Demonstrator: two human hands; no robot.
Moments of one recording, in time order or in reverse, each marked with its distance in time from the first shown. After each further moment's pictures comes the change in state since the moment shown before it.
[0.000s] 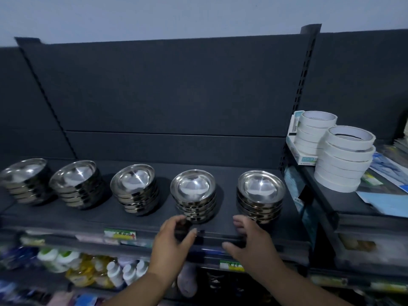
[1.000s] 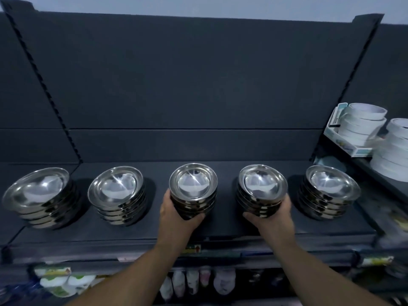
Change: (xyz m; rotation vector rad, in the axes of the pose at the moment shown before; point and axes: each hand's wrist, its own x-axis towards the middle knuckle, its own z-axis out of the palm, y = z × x) left_hand 0.132 -0.105 -0.123 -0.153 -0.129 -0.078; right_hand 0.076 -0.082 0.129 0.203 0.583 0.376
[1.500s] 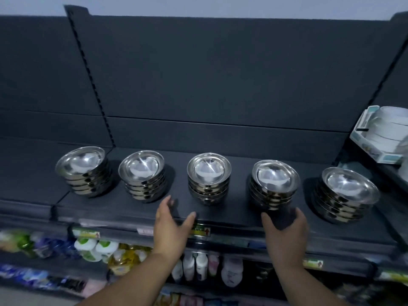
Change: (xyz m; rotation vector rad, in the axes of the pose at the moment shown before) left_hand -0.062 -0.012 -0.029 0.024 0.153 -0.128; right_hand -0.051 0.003 -0.010 0.017 0.111 -0.087
